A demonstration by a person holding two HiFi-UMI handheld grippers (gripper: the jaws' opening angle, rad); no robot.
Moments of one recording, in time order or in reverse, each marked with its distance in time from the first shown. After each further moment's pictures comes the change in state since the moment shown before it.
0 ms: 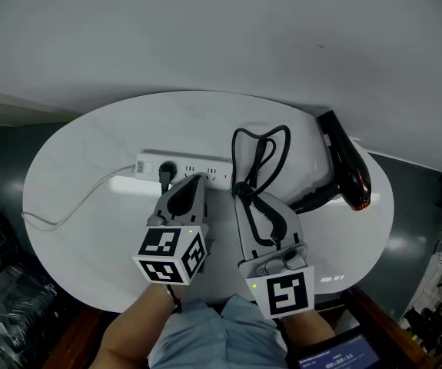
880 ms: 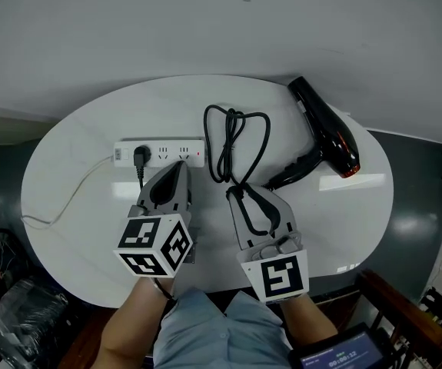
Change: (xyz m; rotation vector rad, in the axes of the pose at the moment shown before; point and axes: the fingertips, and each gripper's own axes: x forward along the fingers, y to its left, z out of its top) left arm -0.013 -0.029 0.007 0.072 -0.047 -0.019; right arm -0.048 -0.018 -0.048 -0.043 0.074 -0.019
